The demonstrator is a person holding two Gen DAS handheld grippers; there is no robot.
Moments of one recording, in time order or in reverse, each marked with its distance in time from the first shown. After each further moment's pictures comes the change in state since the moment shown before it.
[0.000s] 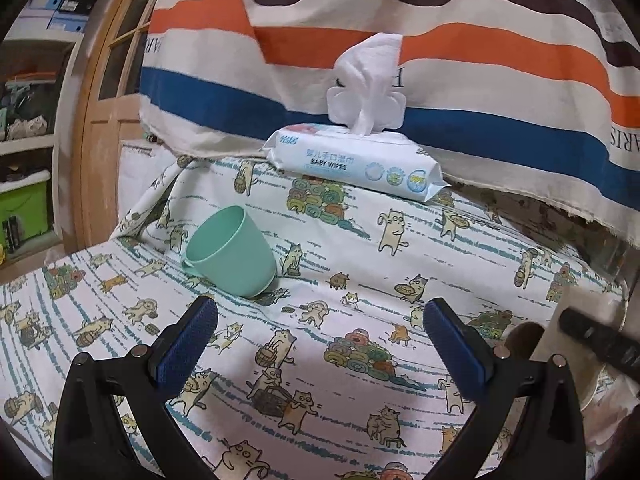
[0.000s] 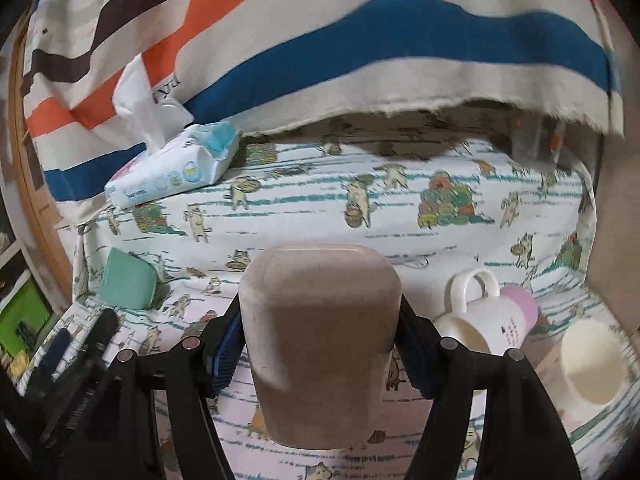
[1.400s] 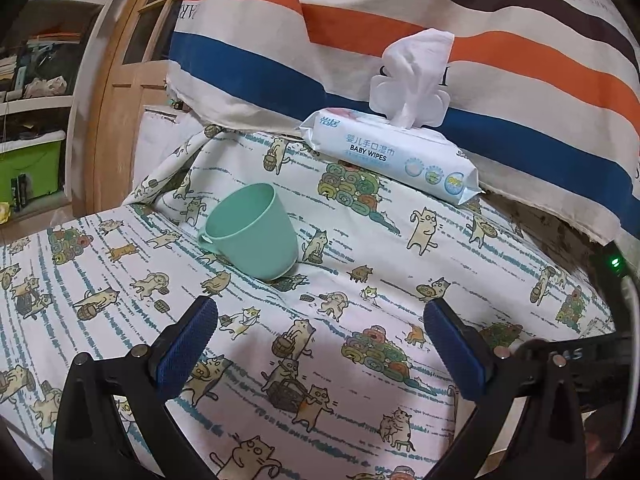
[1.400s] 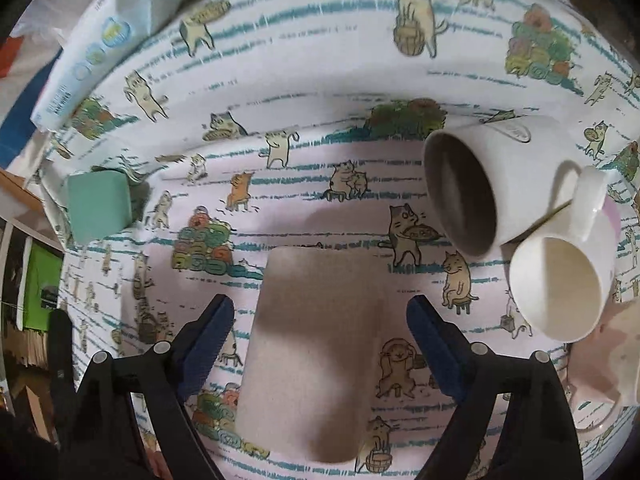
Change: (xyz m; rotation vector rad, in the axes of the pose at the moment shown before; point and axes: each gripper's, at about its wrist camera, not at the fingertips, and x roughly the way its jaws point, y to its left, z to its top) left arm 0.012 0.026 -0.001 -0.137 0.063 0.039; right arm 0.113 0.028 0.002 0.090 0.703 0.018
